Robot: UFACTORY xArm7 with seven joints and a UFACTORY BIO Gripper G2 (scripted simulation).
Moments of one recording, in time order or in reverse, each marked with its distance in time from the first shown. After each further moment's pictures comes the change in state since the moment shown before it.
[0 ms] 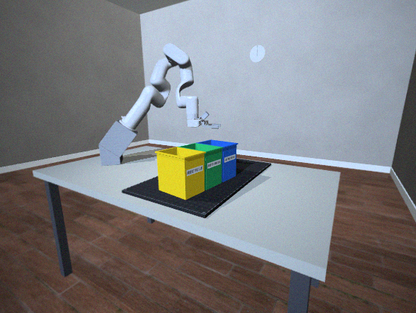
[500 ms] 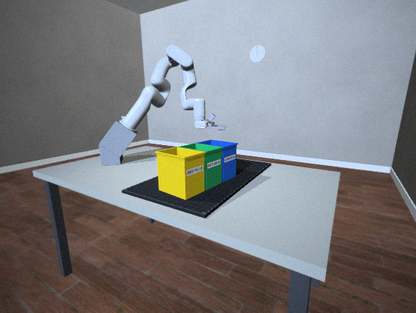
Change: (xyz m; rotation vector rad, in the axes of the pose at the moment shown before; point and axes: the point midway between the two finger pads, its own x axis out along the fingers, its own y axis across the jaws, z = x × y) arm 0.033 0.054 -0.014 0.000 0.000 0.000
